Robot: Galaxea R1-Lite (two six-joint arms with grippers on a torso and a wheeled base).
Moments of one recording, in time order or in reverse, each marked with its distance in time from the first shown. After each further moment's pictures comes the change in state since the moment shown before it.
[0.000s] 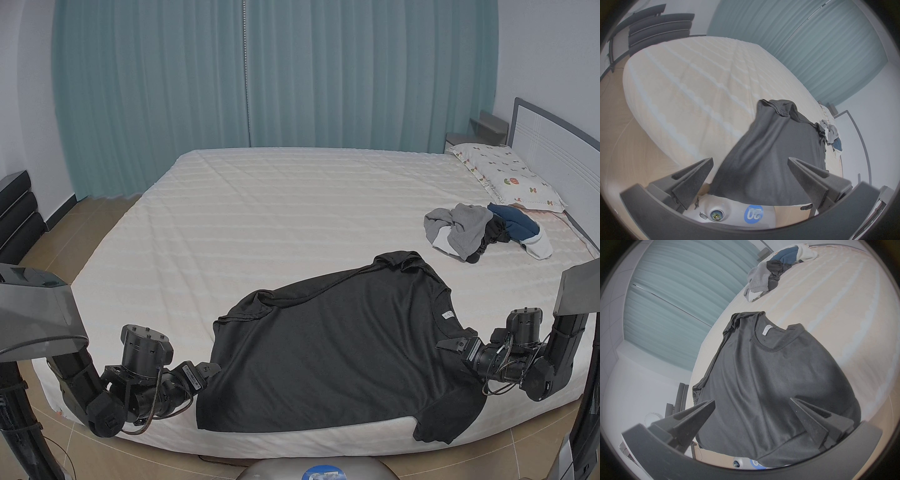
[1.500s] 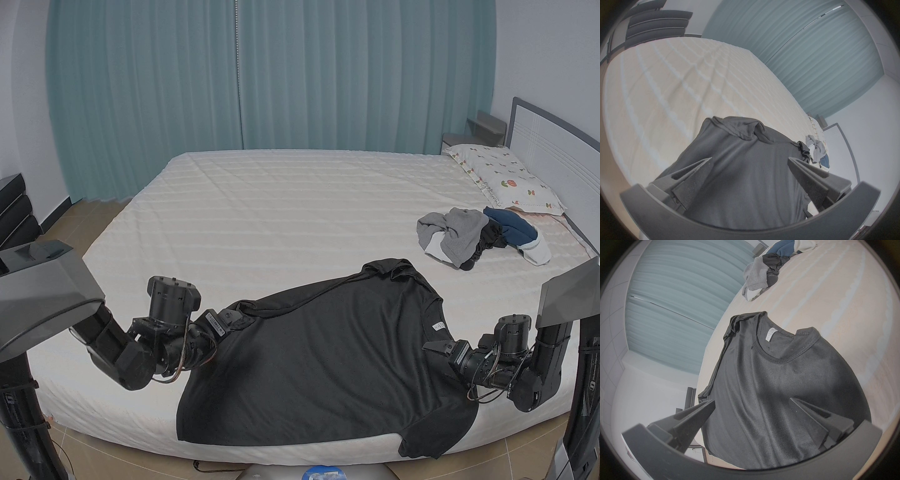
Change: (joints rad) left arm -0.013 0.049 -0.385 0.206 0.009 -0.068; right arm 0.080 0.088 0.016 -0.167 0.000 0.137
